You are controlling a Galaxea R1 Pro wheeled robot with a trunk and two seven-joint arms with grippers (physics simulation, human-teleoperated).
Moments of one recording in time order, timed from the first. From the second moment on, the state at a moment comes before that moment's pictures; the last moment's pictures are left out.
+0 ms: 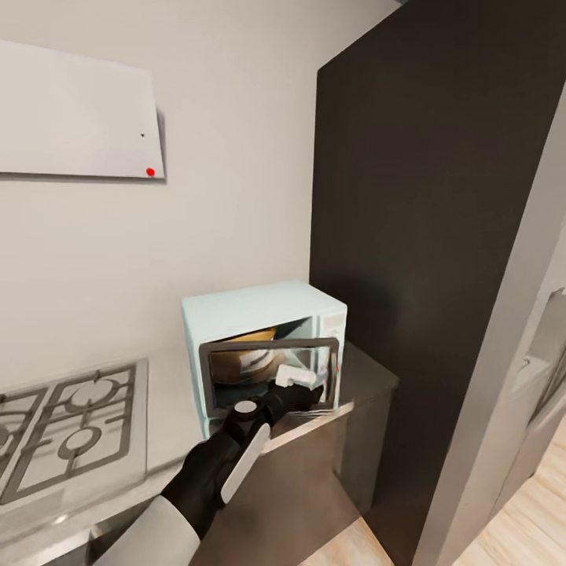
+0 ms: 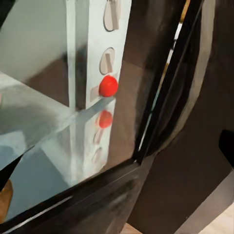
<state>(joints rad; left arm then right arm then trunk) -0.60 -0.17 -0.51 -1.06 0.30 0.38 0.00 -0.26 -0.19 -0.29 0.03 0.46 0.00 0.17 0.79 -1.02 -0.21</state>
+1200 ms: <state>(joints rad) -0.60 -0.17 -0.51 -1.05 0.33 0.34 0.37 -0.26 -0.19 -0.29 0.03 0.46 0.00 0.18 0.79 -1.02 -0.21</state>
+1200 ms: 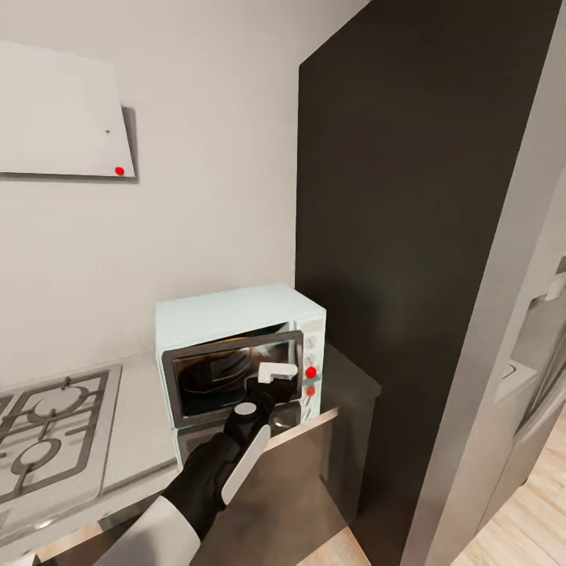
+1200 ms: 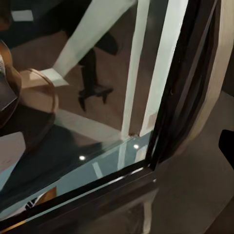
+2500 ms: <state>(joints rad) -0.60 -0.17 -0.53 -1.05 0.34 0.34 0.37 -0.26 -0.19 -0.29 0.03 0.46 -0.01 0.17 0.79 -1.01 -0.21</state>
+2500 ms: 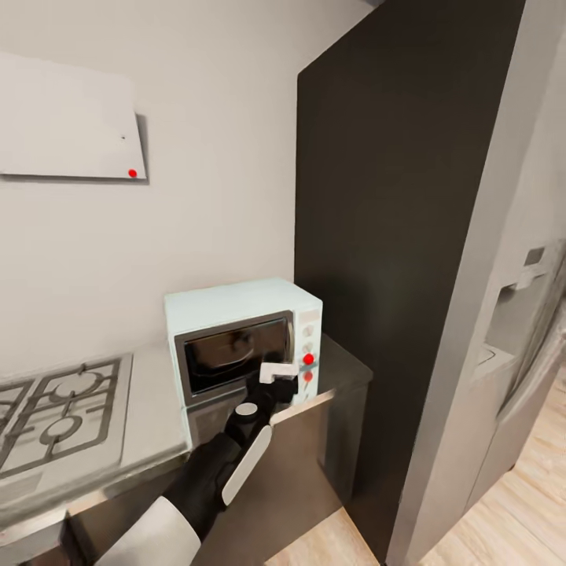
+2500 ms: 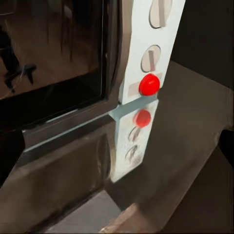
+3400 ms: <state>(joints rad) -0.57 -0.17 -0.64 -0.18 0.75 0.08 0.05 -0.26 -0.18 -0.29 0.03 0.46 0.00 0.16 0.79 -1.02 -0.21</state>
